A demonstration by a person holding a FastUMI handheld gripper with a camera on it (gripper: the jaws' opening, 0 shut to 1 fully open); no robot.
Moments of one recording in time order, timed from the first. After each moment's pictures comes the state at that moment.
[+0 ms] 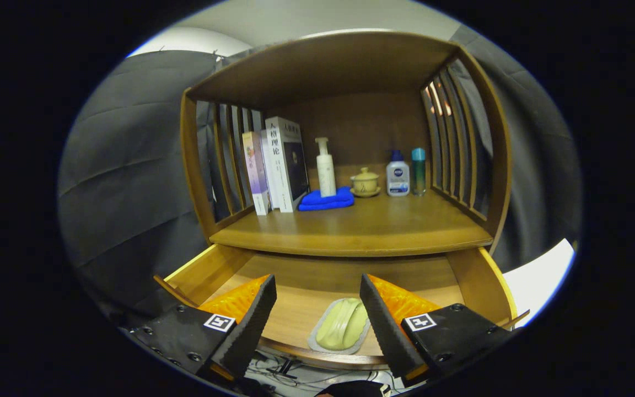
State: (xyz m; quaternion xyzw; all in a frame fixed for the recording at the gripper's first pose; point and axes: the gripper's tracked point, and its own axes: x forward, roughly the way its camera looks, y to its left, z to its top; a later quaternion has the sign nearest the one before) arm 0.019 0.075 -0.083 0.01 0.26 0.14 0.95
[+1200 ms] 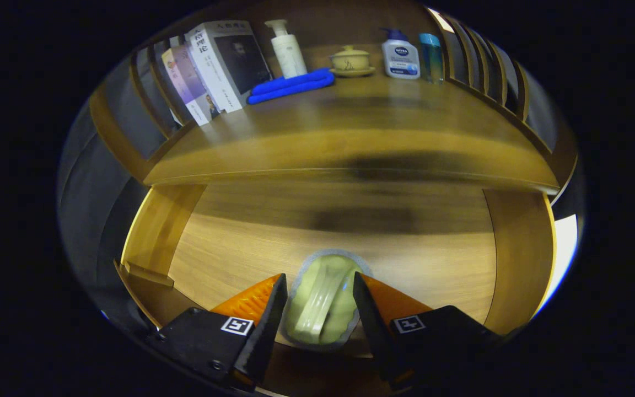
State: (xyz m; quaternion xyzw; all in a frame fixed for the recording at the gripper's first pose) arm 0.040 0.053 -0.194 0.02 0.54 0.11 0.84
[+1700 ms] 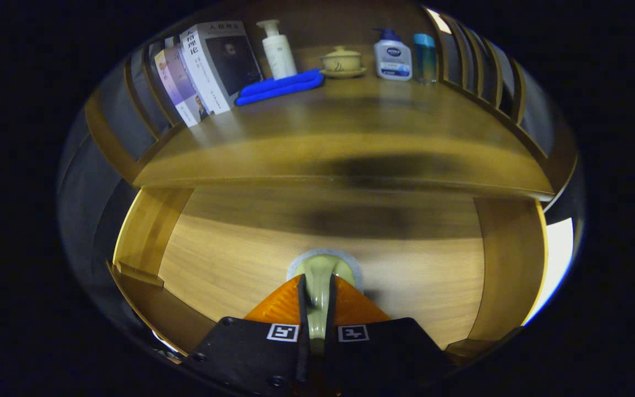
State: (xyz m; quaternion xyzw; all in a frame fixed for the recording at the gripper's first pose) arm 0.053 0.044 -0.184 0.02 0.52 0.10 0.85
